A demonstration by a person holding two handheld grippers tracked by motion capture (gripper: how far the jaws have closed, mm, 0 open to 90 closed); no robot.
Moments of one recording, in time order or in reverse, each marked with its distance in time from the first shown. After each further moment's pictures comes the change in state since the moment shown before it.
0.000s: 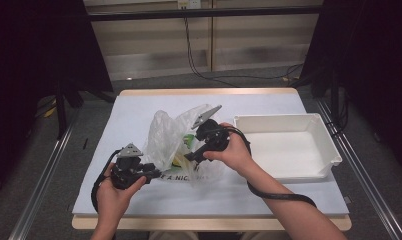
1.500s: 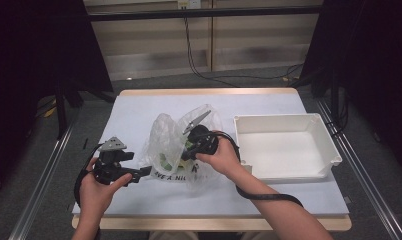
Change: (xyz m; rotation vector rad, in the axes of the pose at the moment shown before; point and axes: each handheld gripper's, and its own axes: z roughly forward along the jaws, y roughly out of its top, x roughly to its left) left arm 0.026 0.005 -0.029 -0.049 0.041 -0.008; right arm 0.003 -0.001 0.032 0.036 0.099 0.032
